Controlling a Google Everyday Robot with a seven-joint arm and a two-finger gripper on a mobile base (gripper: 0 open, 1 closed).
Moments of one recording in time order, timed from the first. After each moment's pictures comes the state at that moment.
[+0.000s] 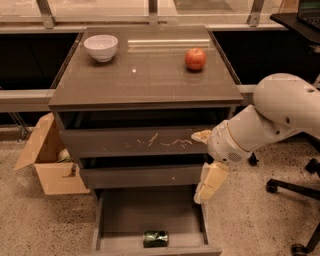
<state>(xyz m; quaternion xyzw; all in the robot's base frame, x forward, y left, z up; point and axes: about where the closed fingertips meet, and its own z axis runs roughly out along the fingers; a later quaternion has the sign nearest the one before) 0.455 -0.102 0.764 -0.64 0.71 0.19 0.22</state>
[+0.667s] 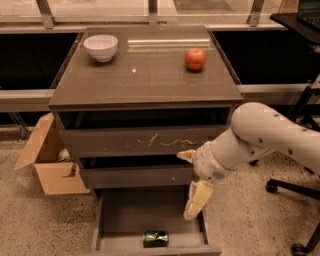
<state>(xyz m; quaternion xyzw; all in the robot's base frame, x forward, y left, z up) 0.446 -0.074 0.694 -0.66 0.68 0.24 0.21</state>
